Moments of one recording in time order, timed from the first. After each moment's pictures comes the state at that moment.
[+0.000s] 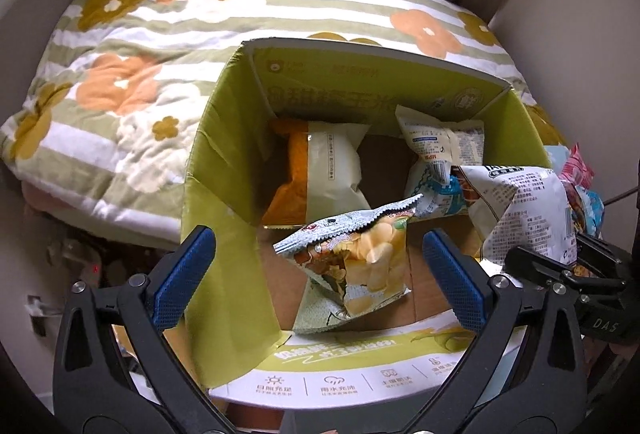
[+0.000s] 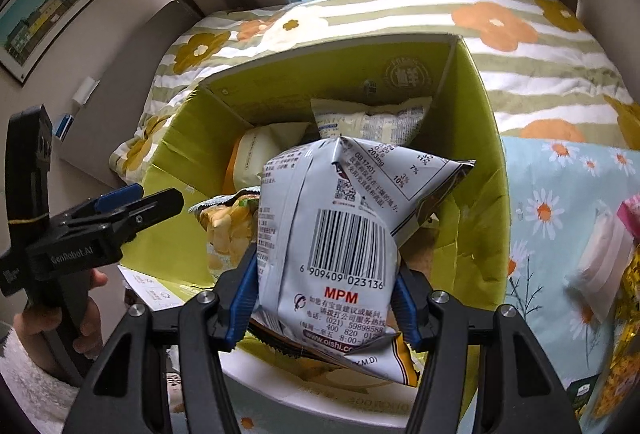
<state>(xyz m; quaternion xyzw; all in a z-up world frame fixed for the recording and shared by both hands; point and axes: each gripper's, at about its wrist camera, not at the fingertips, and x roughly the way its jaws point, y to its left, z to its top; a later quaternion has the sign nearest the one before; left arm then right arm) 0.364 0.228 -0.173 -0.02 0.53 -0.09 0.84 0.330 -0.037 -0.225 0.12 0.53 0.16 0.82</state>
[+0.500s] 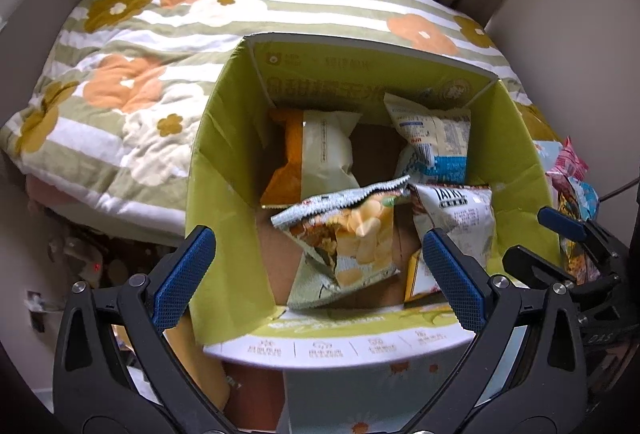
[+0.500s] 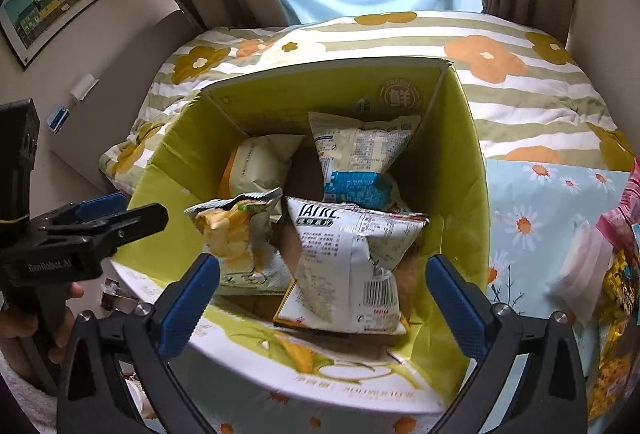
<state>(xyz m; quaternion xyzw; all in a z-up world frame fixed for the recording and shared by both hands) 0.329 0.225 -0.163 -0.02 0.52 -0.09 0.85 0.306 -0.034 -0.219 0.09 0.49 0.14 0.85</state>
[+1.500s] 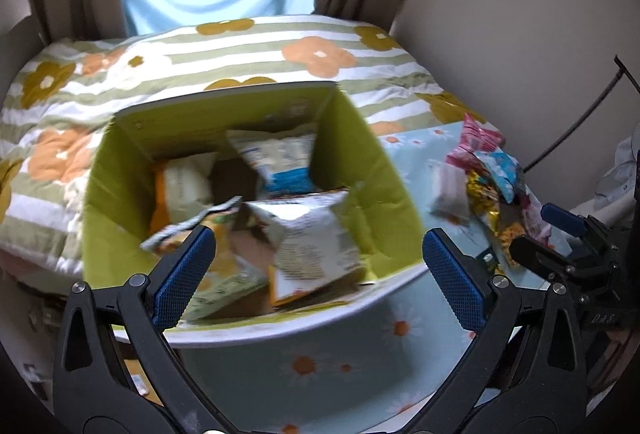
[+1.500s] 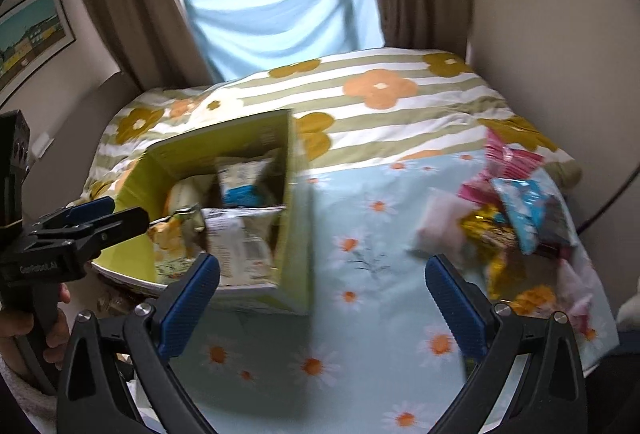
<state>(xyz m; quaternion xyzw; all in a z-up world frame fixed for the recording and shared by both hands) 0.272 0.106 -0.113 0.02 0.45 -0.23 0.86 0.196 -0.140 -0.162 0.11 0.42 -0.01 0.90</state>
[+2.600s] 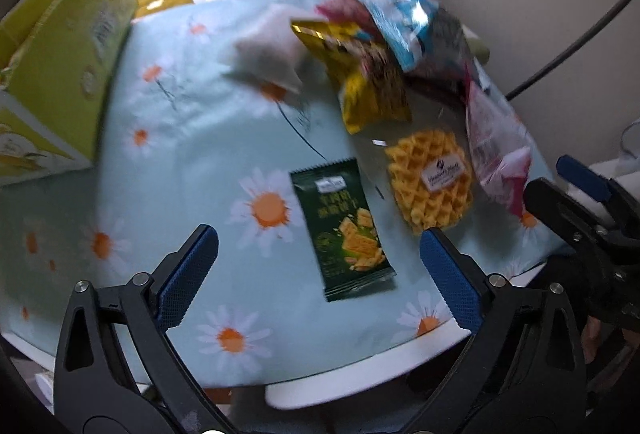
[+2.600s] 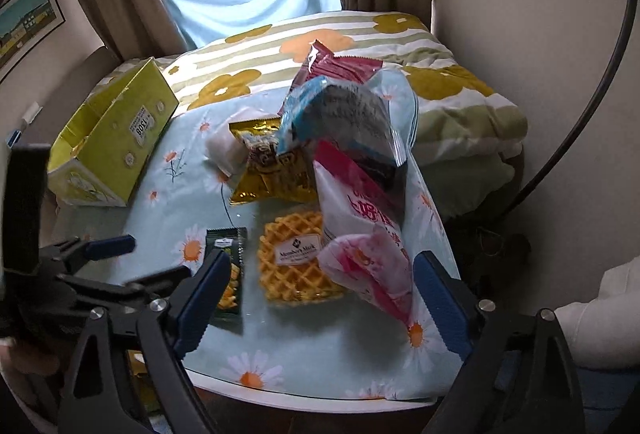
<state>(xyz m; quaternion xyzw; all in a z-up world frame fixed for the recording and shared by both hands) 0.146 -0.186 -0.254 0.03 0.57 -0.18 0.80 0.095 -0.391 -0.260 0.10 0.47 0.02 0.88</state>
